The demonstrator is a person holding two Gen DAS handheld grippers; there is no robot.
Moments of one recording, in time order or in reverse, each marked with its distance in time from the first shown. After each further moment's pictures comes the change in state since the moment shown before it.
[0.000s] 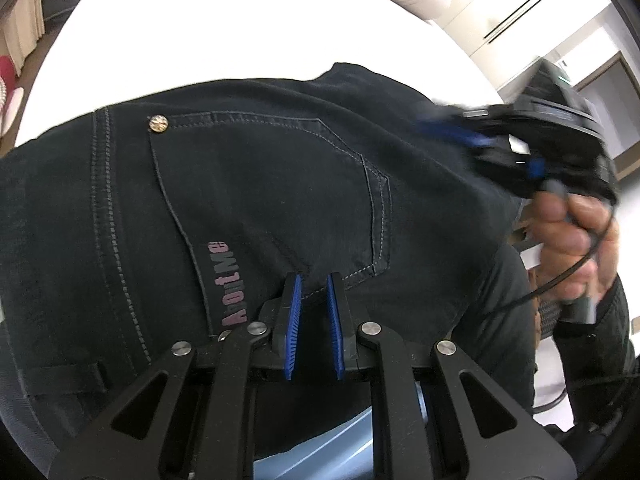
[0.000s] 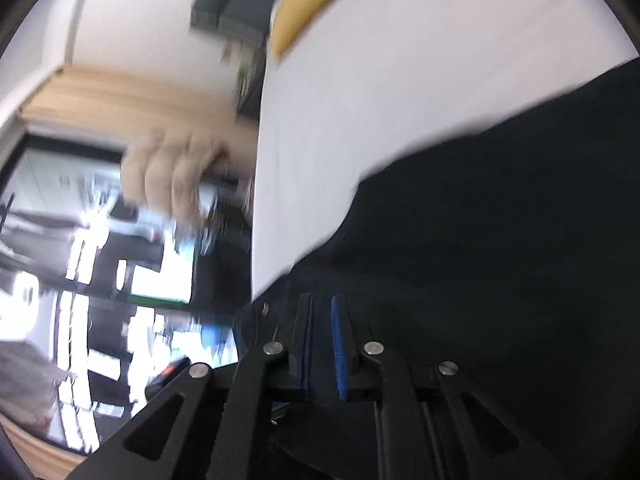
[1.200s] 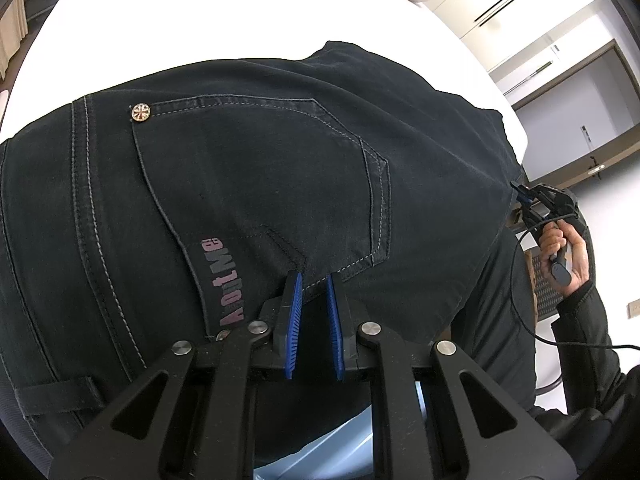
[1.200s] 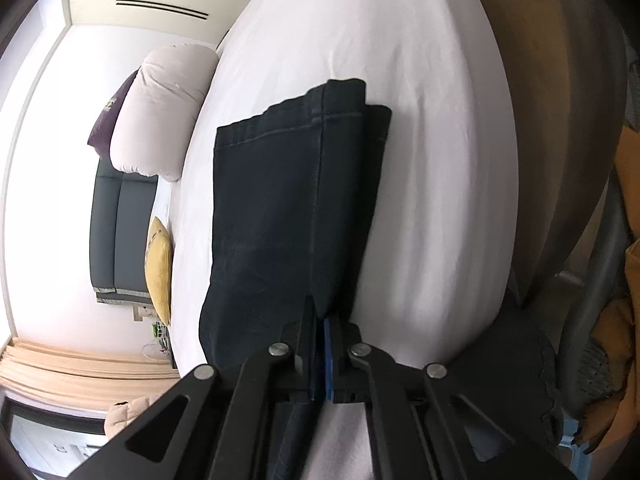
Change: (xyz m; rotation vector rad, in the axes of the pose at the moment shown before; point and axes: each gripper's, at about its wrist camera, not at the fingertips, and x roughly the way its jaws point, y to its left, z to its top) left arm 0.021 0.003 0.008 0.026 0.064 -0.046; right arm -0.271 -0.231 -0.086 0.656 -0.763 -0.201
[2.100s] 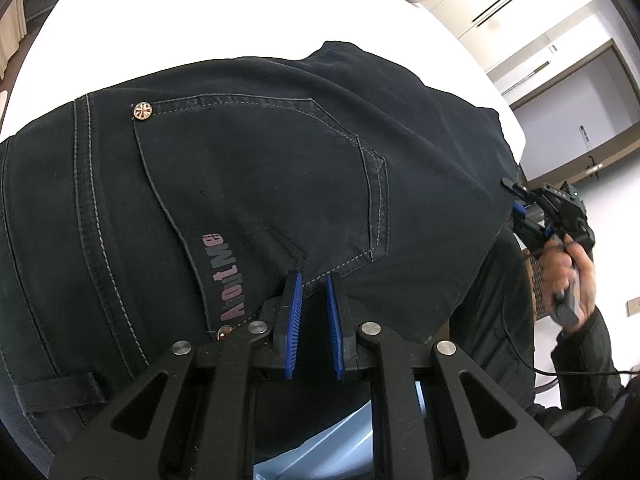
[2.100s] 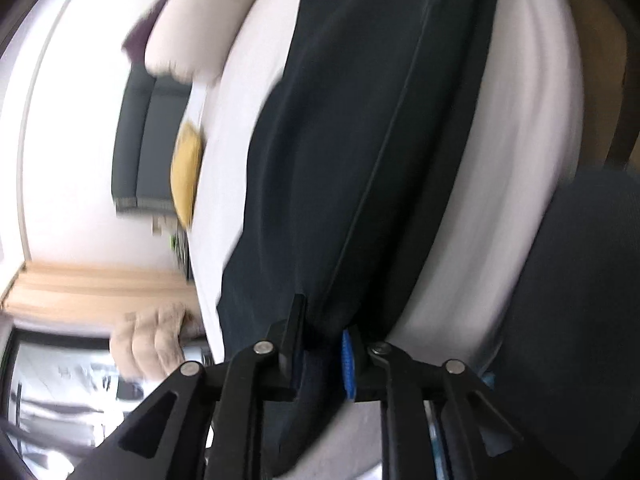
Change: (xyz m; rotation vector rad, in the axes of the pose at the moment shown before) left arm 0.001 0.000 0.000 0.007 -0.002 -0.006; right arm 0.029 0.043 -0.098 -0.127 0.242 0.093
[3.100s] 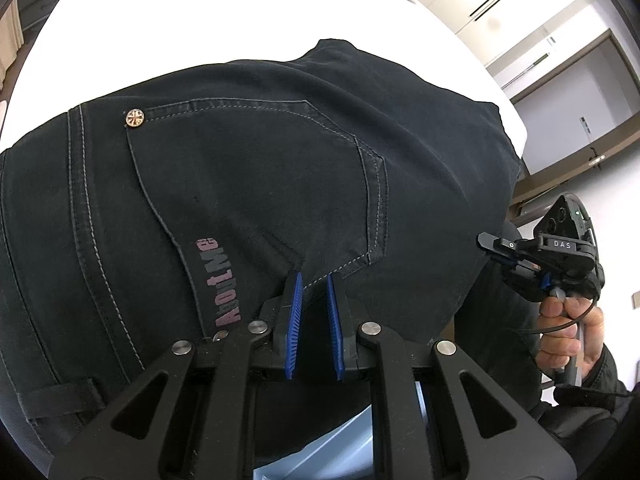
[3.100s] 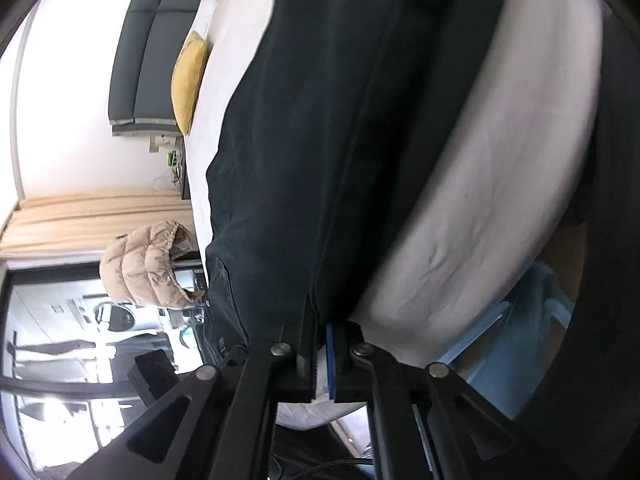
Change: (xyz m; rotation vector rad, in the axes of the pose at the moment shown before) left arm 0.002 -0.009 -0.001 0.021 0.000 0.020; right arm 0.056 0.028 -0.104 -0.078 0.313 -0.008
